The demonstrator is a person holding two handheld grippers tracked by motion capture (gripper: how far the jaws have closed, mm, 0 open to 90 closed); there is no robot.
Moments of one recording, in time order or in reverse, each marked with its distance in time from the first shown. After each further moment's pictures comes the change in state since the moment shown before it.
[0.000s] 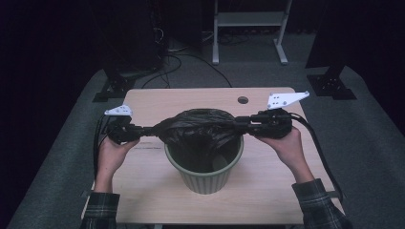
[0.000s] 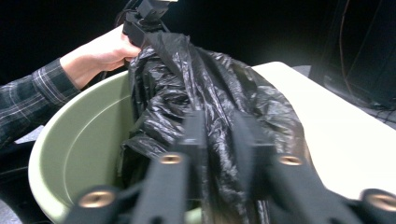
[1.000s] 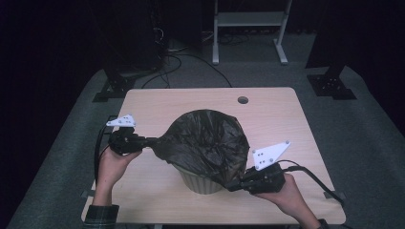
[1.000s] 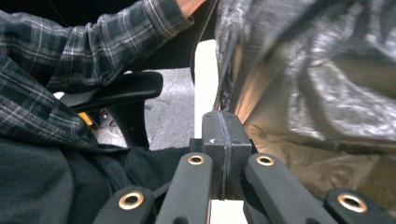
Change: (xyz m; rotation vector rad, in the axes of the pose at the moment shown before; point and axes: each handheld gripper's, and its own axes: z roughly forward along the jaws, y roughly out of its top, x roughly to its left) left arm -0.027 -0.016 0.003 0.027 -0.062 0.023; right arm 0.093 -0.069 0.020 0.168 0.315 -0.034
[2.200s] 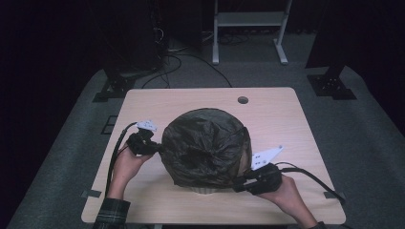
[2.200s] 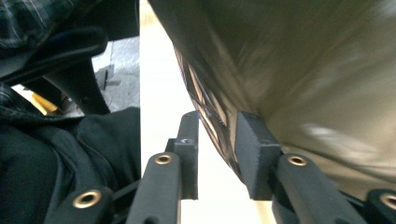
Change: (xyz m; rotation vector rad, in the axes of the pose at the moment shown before) left arm 0.016 -0.008 0.054 0.220 0.046 0.002; right arm -0.034 -0.049 0.009 0.127 -0.135 0.113
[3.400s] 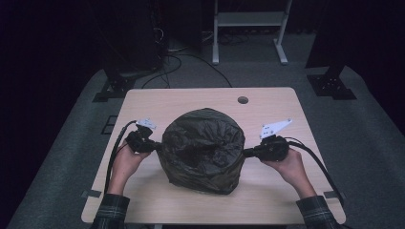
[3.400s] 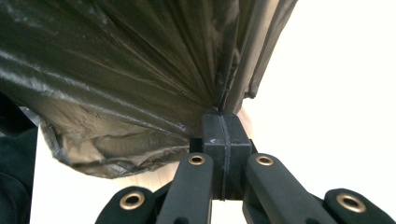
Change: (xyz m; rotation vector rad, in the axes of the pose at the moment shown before) left arm 0.016 -0.003 0.010 0.052 0.039 -0.039; right arm -0.073 0.015 -0.028 0.005 -0.194 0.060
